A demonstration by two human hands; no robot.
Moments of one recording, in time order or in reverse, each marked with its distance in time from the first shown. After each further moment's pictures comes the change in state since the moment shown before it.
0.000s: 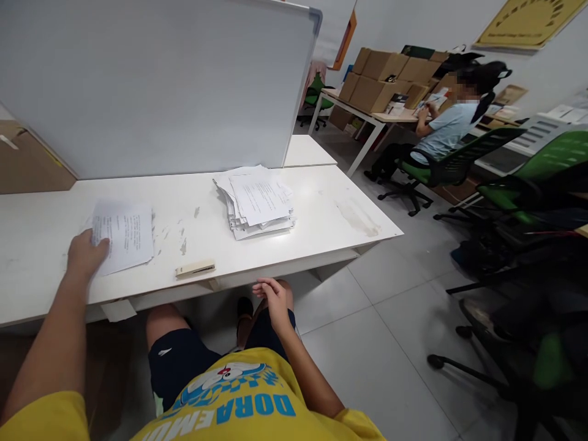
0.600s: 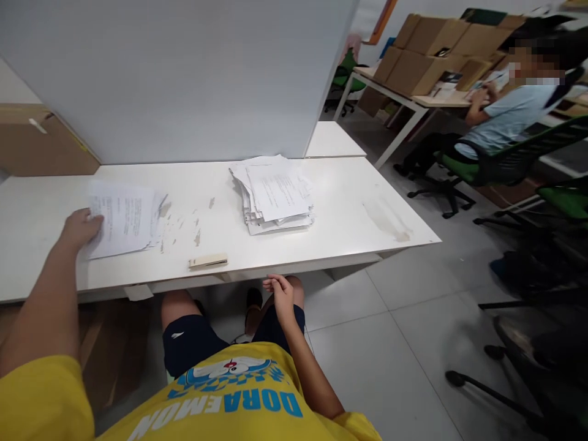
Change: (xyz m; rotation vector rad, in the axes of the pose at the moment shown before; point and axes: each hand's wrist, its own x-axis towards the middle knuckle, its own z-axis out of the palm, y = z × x) left_hand 0.037 -0.021 -0.037 -0.008 -0.116 -0.133; right_hand 0.021 0.037 -0.004 -0.081 0.060 -0.005
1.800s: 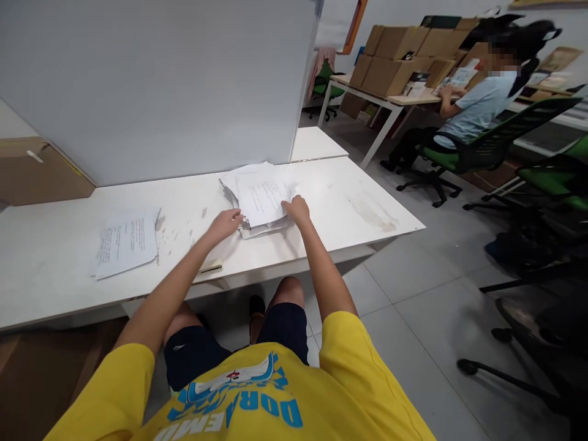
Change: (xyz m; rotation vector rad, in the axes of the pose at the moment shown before) left_hand -0.141 0.310 0.134 -0.277 -0.436 0.515; right_hand 0.221 -0.165 0.005 -0.716 0.195 -0.072
